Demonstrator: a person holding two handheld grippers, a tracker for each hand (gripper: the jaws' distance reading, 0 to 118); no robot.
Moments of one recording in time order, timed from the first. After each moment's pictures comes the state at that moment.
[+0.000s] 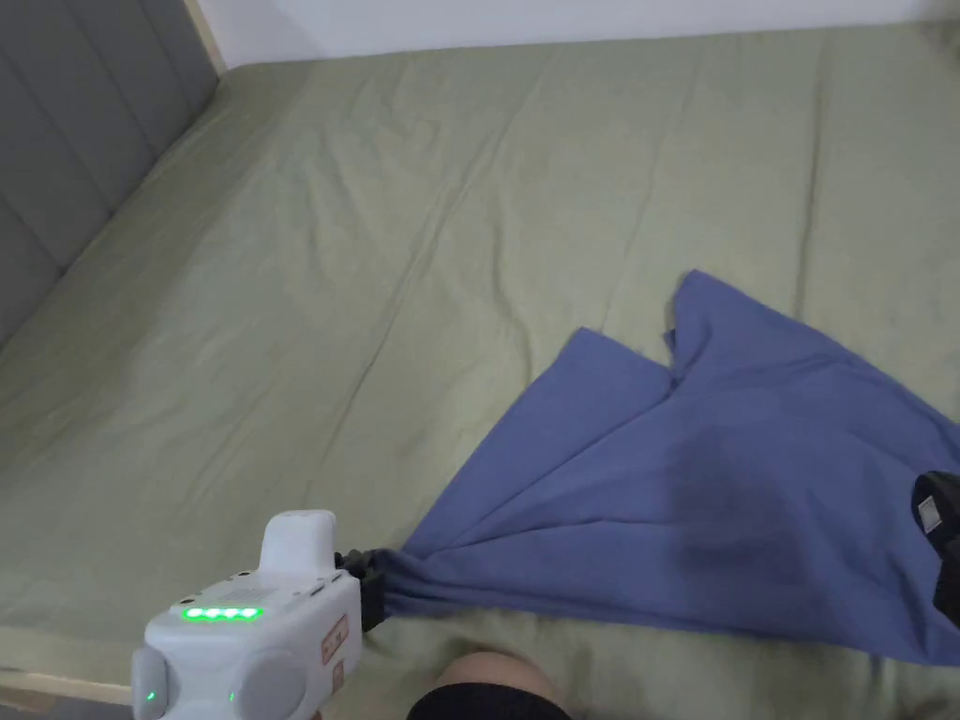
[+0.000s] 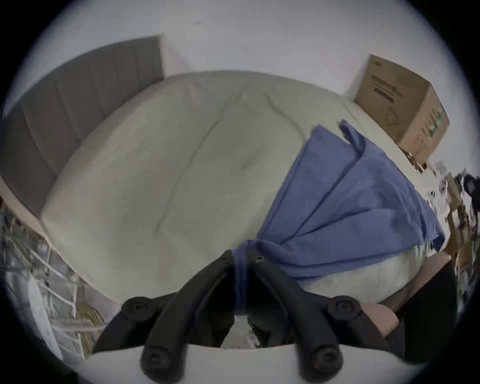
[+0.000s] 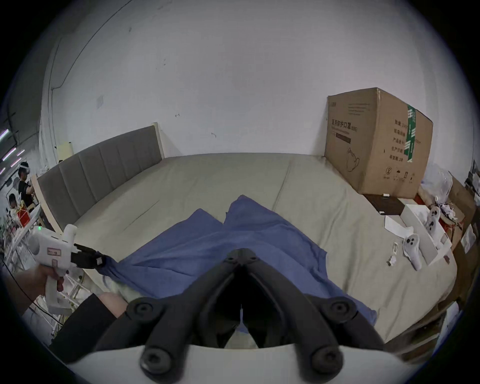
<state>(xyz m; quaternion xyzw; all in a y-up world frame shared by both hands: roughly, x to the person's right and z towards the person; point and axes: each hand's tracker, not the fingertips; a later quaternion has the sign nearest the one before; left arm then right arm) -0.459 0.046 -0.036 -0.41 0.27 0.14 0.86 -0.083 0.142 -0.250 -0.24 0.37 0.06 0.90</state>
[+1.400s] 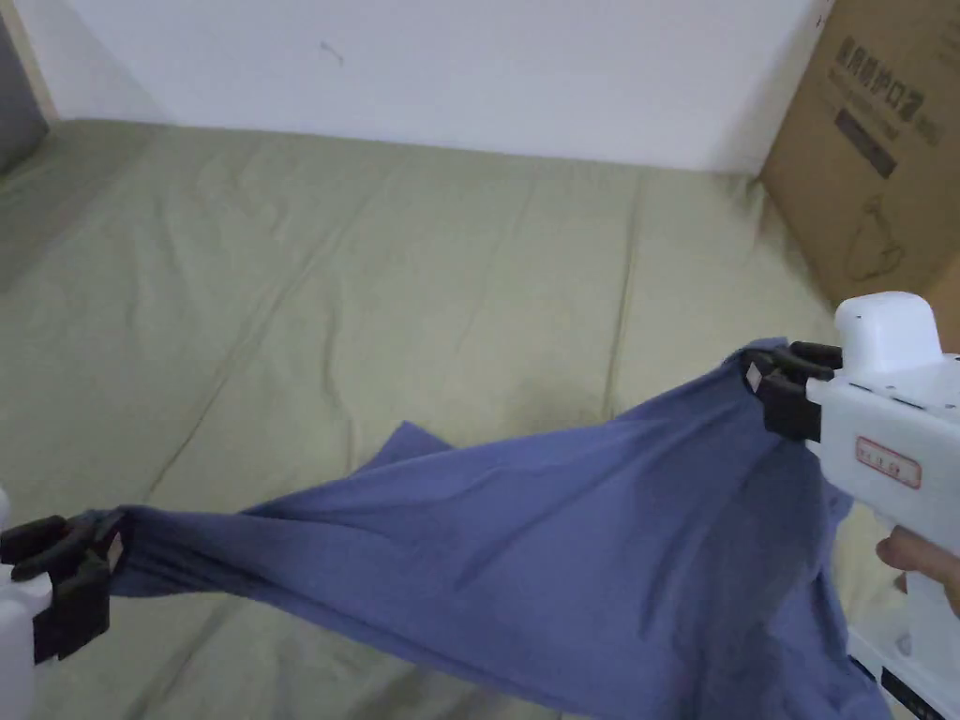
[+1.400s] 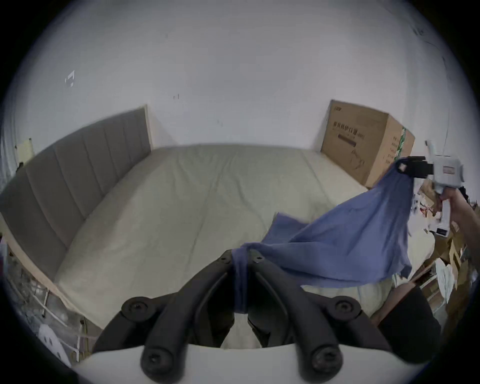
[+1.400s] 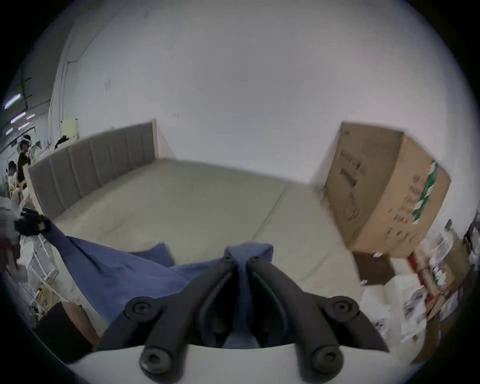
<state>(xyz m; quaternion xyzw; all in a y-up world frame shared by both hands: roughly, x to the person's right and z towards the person) -0.448 0.203 -0.045 -0.26 0.23 0.08 0.94 -0.095 0.240 -0.410 -0.19 0.38 0.13 0.89</state>
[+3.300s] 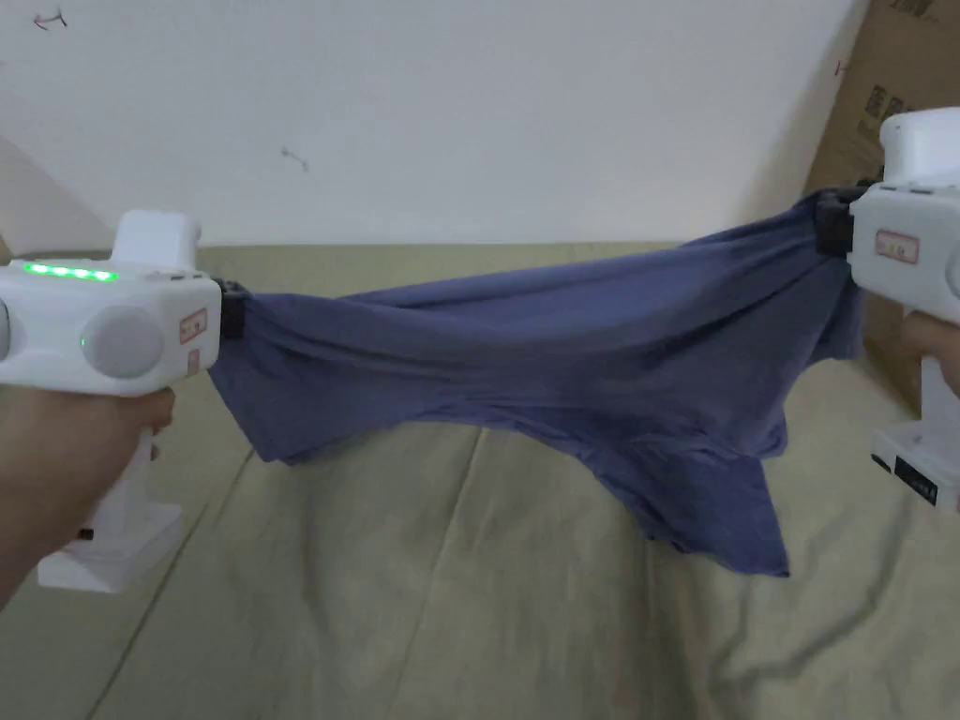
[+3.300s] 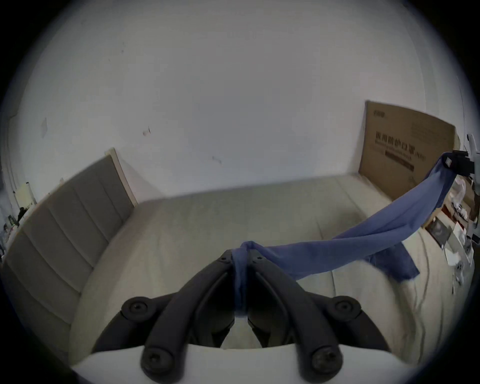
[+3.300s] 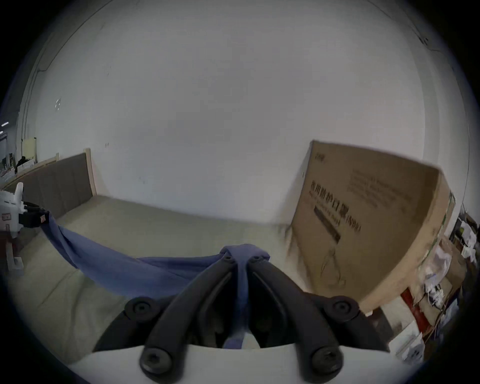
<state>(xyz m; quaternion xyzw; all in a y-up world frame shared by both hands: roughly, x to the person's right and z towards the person) -0.651 0.199 -0.434 -0.26 0.26 0.01 0.93 -0.224 0.243 -0.710 -0.15 0.28 0.11 0.94</state>
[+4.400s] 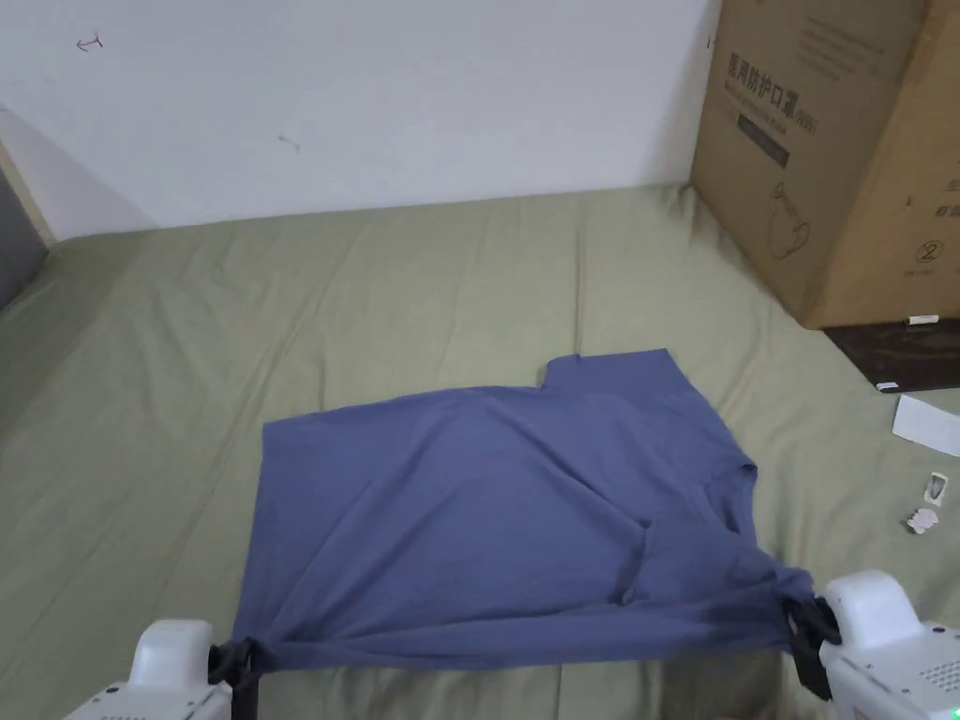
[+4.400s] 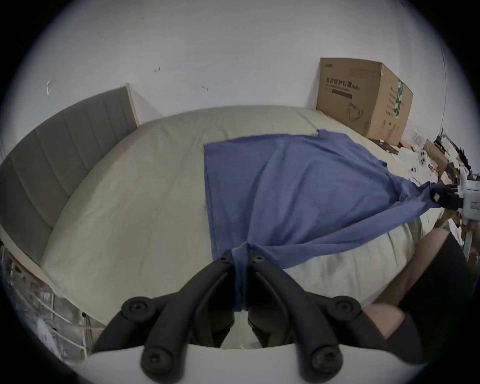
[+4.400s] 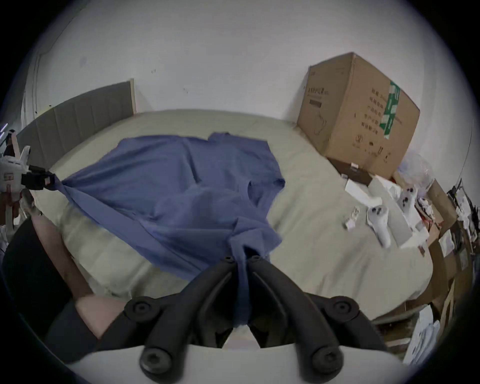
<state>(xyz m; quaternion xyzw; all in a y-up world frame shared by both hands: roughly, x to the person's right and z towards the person) -0.426 0.055 -0.038 -0.35 0.21 0.07 0.91 0.042 0.053 -0.302 -0.31 0.30 0.16 0.89</state>
